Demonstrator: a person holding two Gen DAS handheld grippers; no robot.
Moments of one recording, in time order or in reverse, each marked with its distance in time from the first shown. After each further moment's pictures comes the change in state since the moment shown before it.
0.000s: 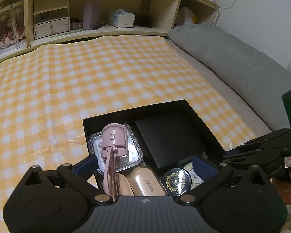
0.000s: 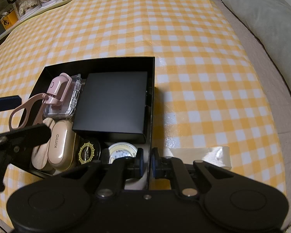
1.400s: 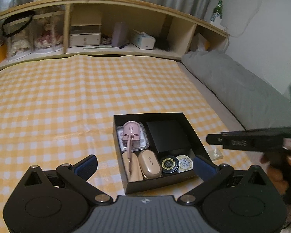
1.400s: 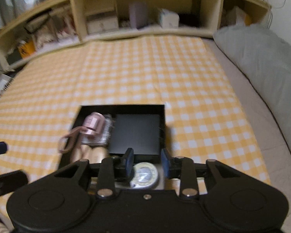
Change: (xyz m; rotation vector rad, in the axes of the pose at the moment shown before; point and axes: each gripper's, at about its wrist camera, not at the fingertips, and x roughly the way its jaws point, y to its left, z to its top) left arm -0.127 -0.008 -0.038 -0.146 -0.105 0.074; right arm -0.115 0.018 -0.022 0.007 -0.262 0.027
